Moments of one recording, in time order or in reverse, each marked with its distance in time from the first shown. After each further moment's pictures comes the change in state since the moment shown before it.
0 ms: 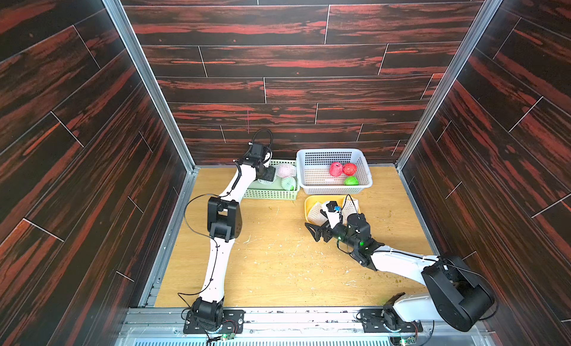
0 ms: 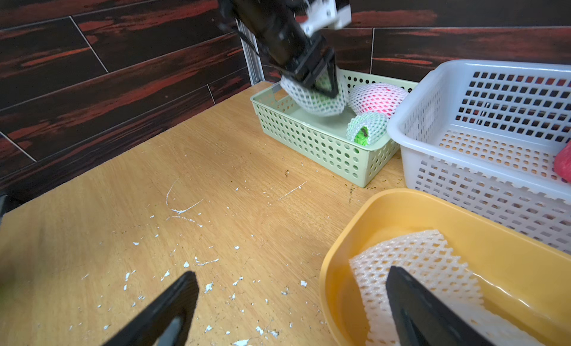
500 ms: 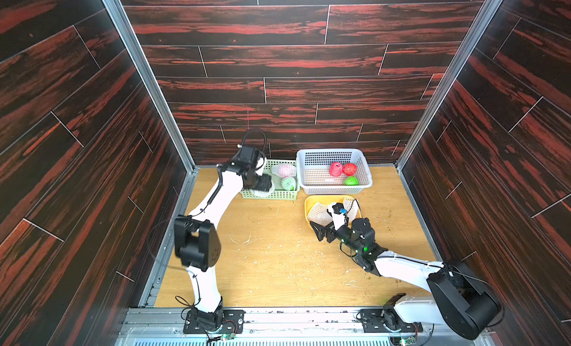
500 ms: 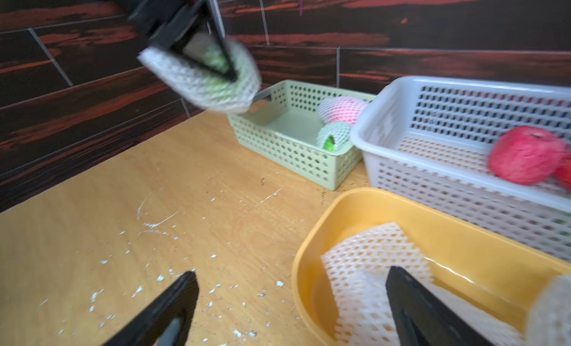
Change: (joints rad) left arm -0.082 -0.625 -0.683 -0.066 0.067 -0.111; right arm 0.002 -0.078 -0.095 0.086 0.145 0.000
